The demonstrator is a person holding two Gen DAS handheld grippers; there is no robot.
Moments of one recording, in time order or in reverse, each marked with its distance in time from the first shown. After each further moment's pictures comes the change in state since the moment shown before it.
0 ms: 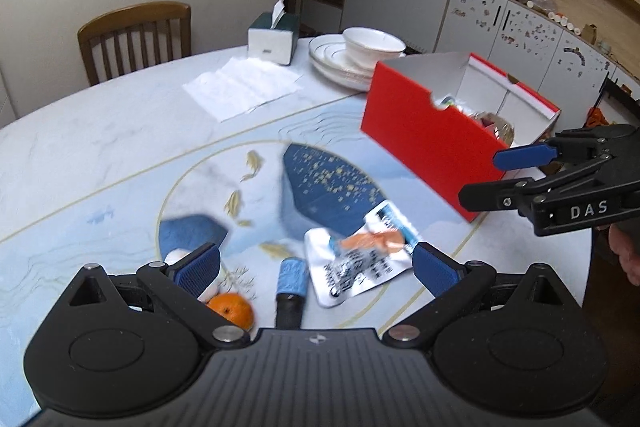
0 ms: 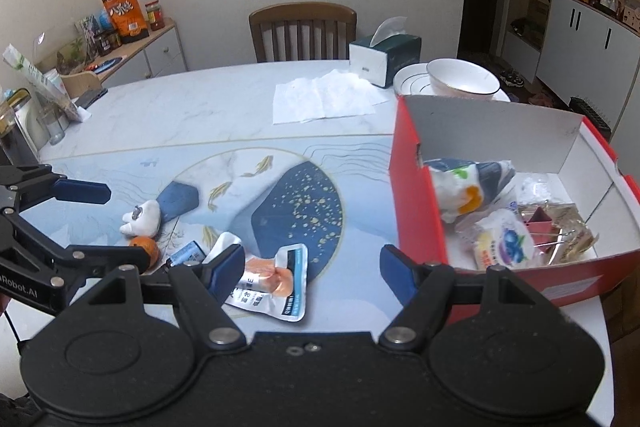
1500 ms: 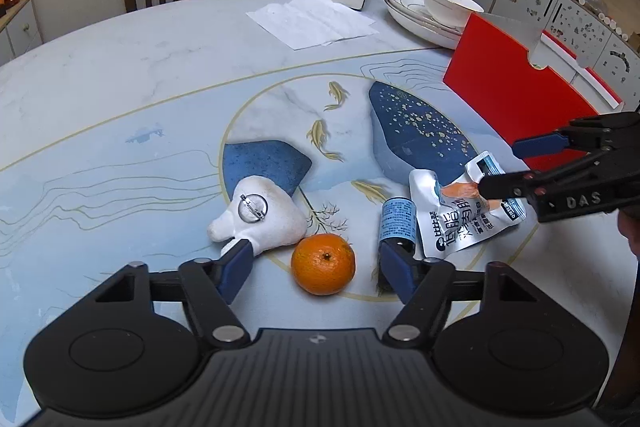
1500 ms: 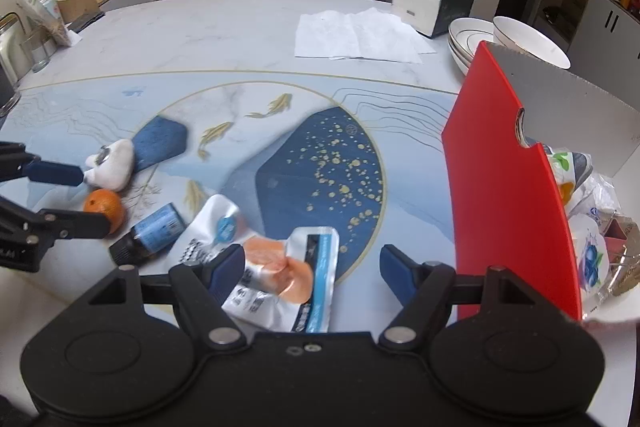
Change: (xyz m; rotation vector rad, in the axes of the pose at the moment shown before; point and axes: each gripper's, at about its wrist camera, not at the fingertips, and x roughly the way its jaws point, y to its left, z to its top) left arm 0.039 0.063 -0.034 -0.119 0.107 0.062; right arm 0.092 0.018 0.001 -0.112 0.160 -0.013
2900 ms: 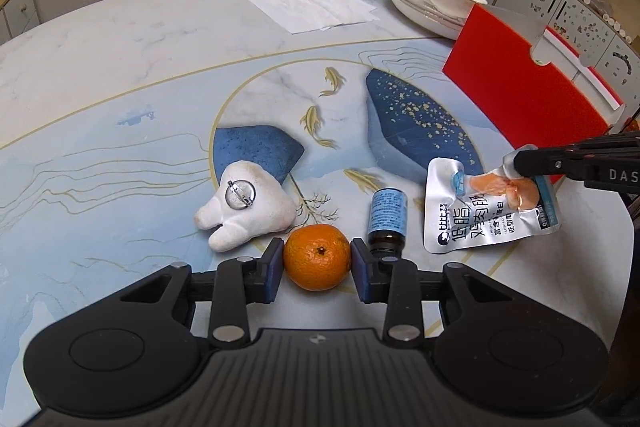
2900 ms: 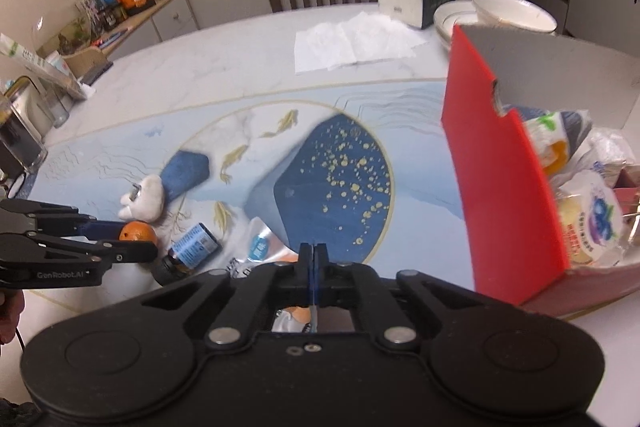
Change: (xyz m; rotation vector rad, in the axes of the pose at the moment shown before) left arm 0.004 -0.004 0.002 -0.030 0.044 -0.014; right arm -0.035 -0.019 -0.009 0.160 -0.059 0.121
